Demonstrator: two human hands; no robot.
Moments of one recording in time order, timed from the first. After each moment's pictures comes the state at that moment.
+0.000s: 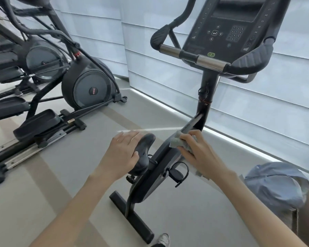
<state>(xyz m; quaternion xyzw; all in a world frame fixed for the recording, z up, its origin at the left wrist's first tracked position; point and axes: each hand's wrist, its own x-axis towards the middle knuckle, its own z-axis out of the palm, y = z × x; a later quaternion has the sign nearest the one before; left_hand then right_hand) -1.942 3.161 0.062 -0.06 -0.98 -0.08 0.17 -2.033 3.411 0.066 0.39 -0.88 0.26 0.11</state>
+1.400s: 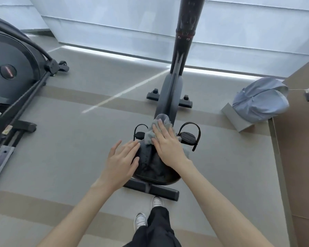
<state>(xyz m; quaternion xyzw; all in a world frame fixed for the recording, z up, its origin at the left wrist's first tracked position) -2.084 2.969 -0.121 -0.28 -0.95 -0.13 0.05 -2.116 3.165 -0.151 0.09 -0.98 0.19 -0.05</state>
